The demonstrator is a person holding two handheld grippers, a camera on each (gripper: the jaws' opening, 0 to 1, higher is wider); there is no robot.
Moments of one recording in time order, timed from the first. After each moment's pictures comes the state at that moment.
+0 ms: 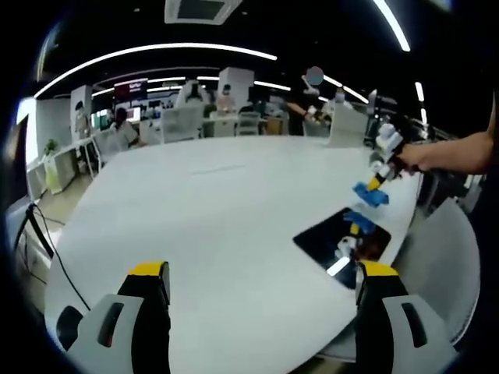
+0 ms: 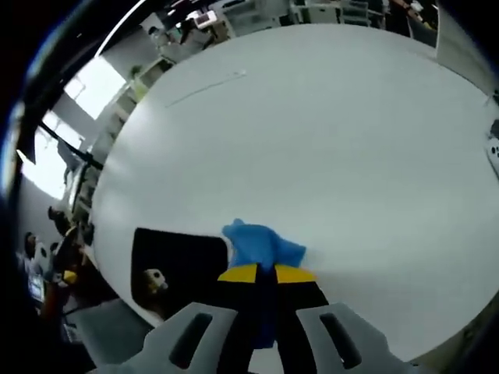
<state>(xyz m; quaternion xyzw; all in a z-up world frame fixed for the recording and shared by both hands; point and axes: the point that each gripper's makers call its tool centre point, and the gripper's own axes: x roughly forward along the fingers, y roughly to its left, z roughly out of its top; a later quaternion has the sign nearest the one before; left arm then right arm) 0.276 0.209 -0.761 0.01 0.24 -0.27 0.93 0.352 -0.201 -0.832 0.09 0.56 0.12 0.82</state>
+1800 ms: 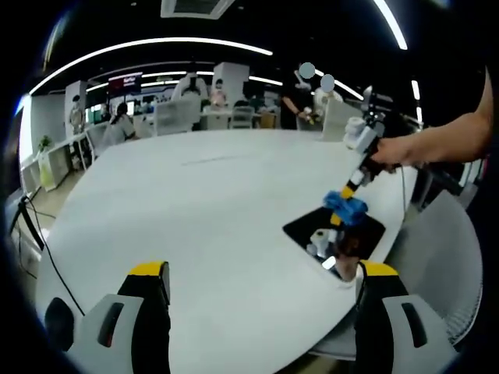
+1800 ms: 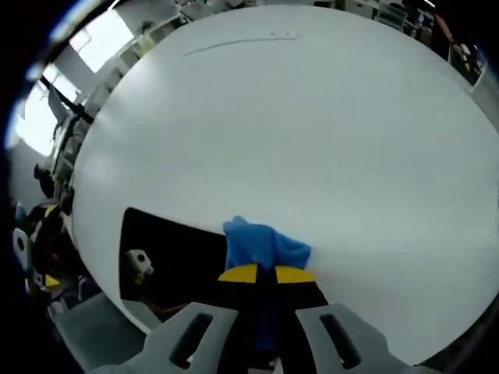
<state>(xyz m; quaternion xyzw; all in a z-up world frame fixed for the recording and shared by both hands) 0.267 0.197 -0.782 0.01 0.26 -0.29 0.92 0.355 -0.118 -0.873 0.00 0.61 0.13 0.78</state>
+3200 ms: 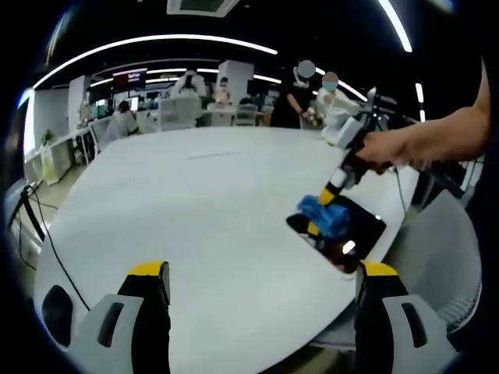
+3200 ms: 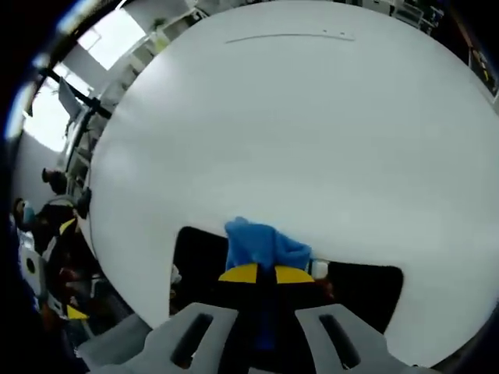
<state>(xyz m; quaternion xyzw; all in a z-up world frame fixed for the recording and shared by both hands) 0.260 0.207 -0.789 0.00 0.26 -0.29 0.92 0.354 -0.010 -0.872 0.00 0.61 0.18 0.77</state>
